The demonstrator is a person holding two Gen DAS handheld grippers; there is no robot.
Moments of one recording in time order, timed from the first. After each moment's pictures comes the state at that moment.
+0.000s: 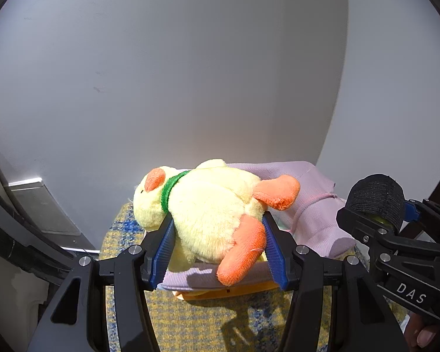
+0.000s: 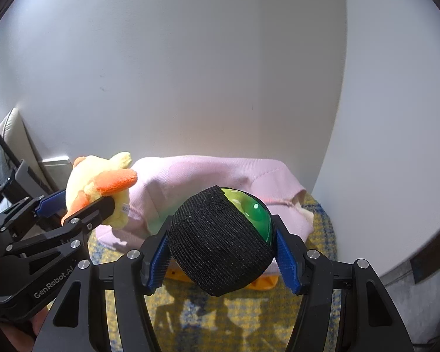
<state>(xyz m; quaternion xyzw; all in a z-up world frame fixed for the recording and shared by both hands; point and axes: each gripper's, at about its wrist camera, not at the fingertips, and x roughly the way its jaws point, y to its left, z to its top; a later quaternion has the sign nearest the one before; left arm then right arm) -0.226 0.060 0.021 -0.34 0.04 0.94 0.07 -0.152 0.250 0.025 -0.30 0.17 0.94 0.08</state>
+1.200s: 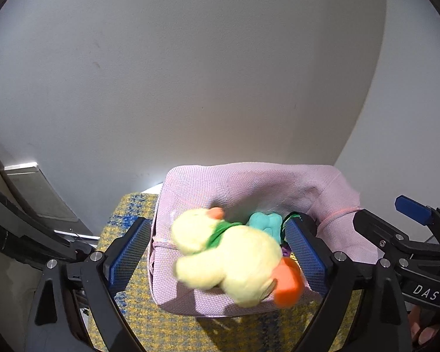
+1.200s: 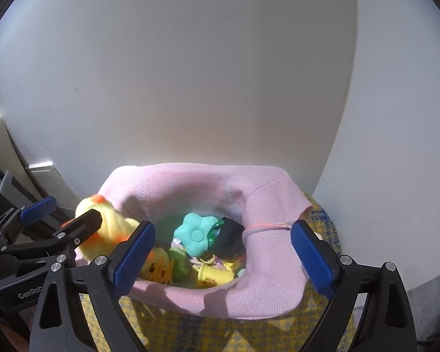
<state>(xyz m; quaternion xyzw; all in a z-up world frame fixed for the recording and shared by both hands) -0.268 0.044 0.009 -0.38 0.01 0.92 0.04 -0.187 0.267 0.015 -0.32 0.19 0.92 0.10</state>
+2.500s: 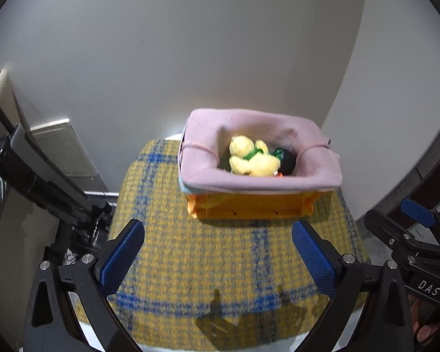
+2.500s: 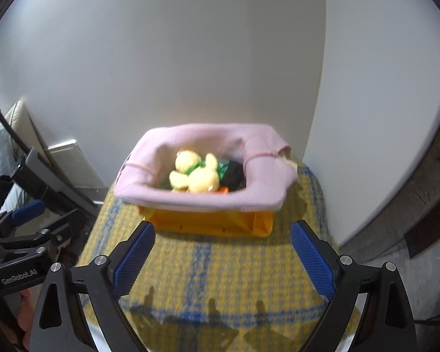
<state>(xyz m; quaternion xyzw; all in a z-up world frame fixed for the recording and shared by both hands) -0.111 0.019 0.036 -0.43 0.03 0.90 0.06 -0.055 0.219 0.018 -0.34 0.19 0.92 0.08</state>
